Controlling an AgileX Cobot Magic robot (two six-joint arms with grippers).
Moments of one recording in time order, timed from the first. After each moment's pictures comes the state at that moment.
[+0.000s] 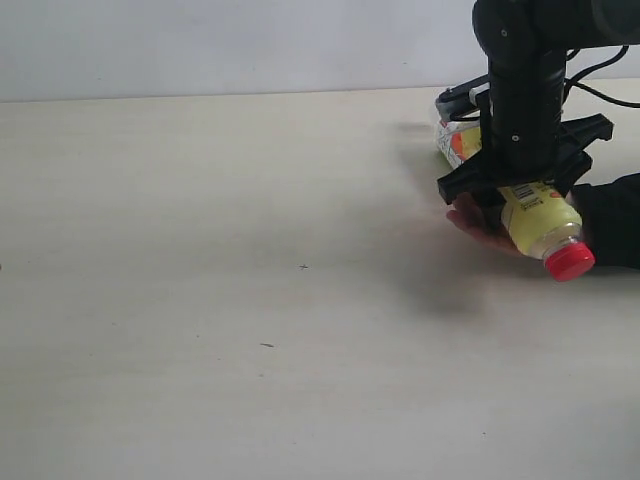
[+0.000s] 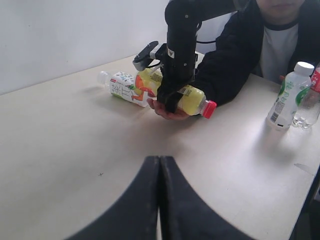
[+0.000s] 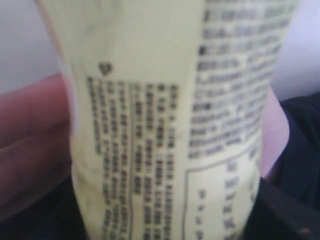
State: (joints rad) left arm -1.32 0.41 -0.42 0.87 0.55 -1.03; right arm 0.35 2.01 -1.42 -0.30 1.13 0.26
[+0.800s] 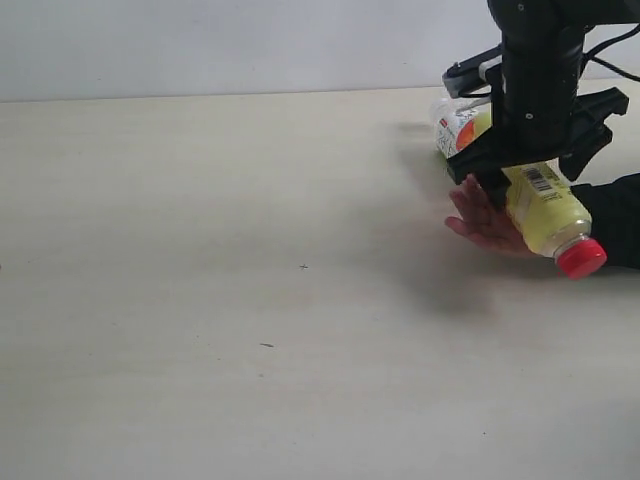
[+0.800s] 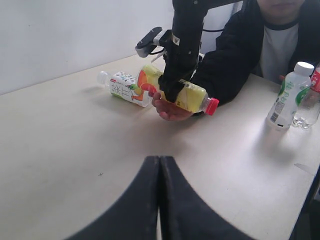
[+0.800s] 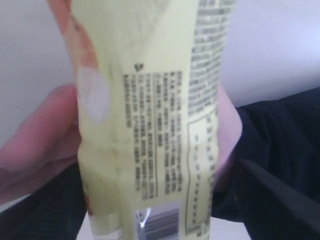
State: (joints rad) left arm -1.32 0.41 -0.42 0.87 0.55 -1.03; right arm 0.35 1.94 -1.42 -0.34 1.13 0.26
